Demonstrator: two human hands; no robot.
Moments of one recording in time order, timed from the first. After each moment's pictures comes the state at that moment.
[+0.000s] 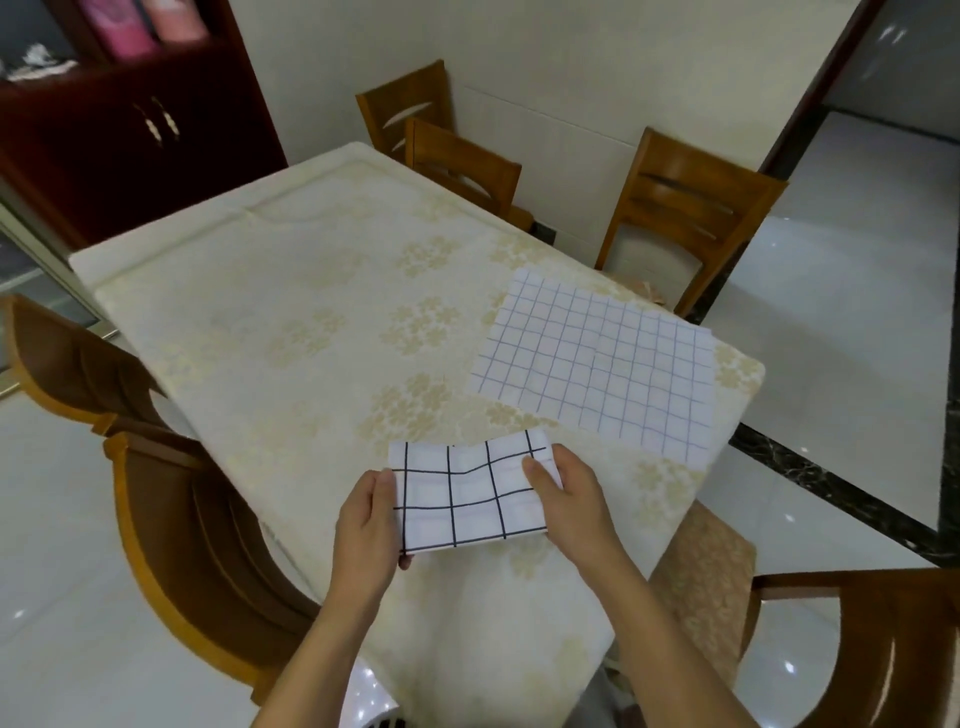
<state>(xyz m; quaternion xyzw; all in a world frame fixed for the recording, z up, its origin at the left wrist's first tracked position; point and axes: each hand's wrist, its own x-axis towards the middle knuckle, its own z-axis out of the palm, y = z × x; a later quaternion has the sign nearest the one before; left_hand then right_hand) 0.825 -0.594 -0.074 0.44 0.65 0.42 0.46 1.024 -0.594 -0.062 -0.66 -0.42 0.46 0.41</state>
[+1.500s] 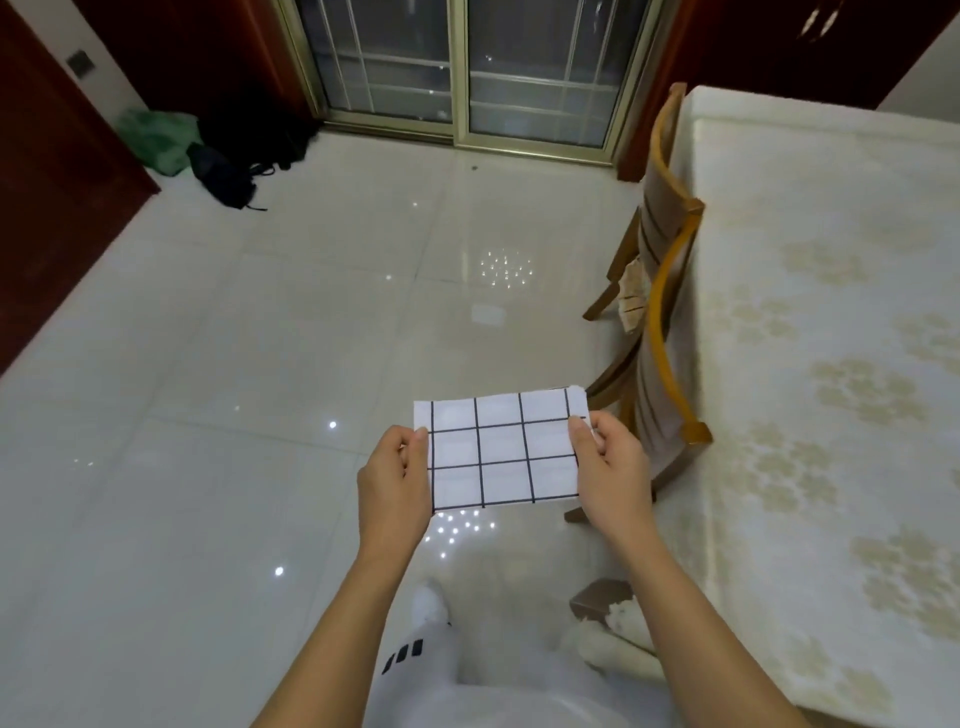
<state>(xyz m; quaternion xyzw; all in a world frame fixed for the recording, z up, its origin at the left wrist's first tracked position) 0.608 -1.005 -0.106 0.07 0.84 0.51 0.14 0.721 -0.836 -0.097 -0.40 -0.75 0.50 0.18</state>
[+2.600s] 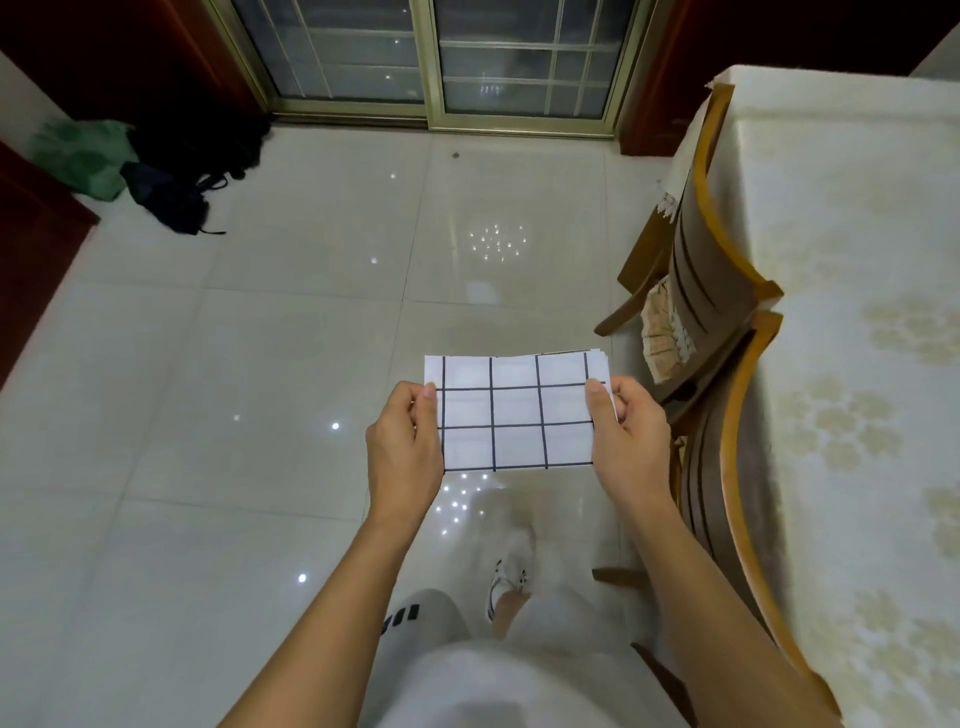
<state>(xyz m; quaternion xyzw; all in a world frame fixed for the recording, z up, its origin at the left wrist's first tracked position) 0.349 -0.807 -0.112 0.13 0.85 0.49 0.15 0.479 -0.656 -0.109 -0.44 -0.70 0.51 0.23</state>
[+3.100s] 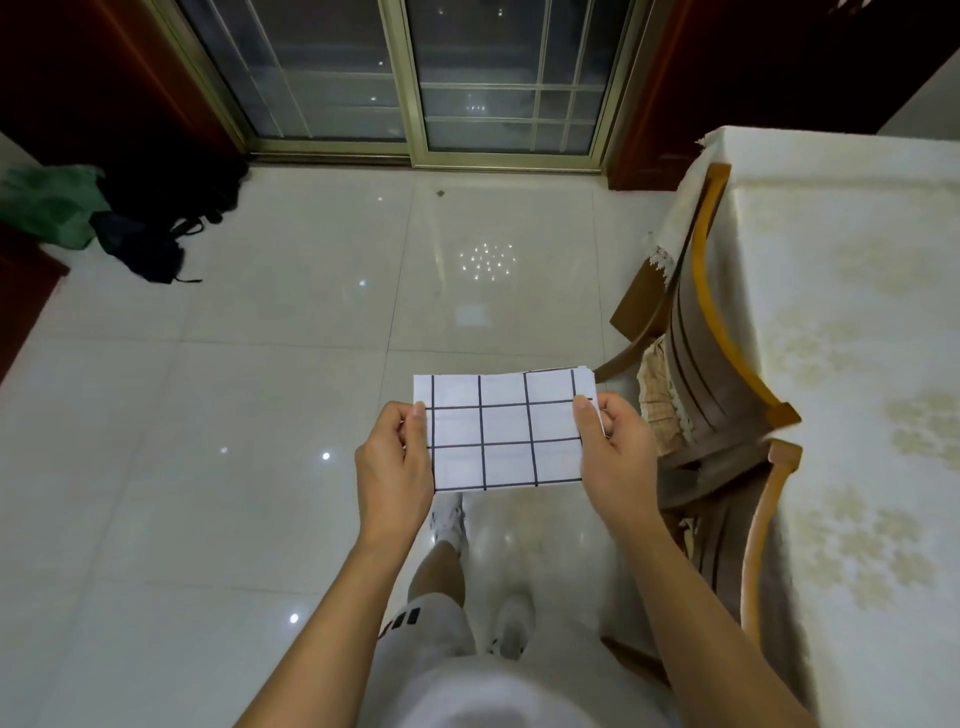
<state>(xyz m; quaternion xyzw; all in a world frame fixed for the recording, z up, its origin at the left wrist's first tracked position) 0.237 -0.694 -0.118 0.13 0.85 0.49 0.14 0.367 -0.545 -0.119 -0.45 -0.70 0.50 0.24</state>
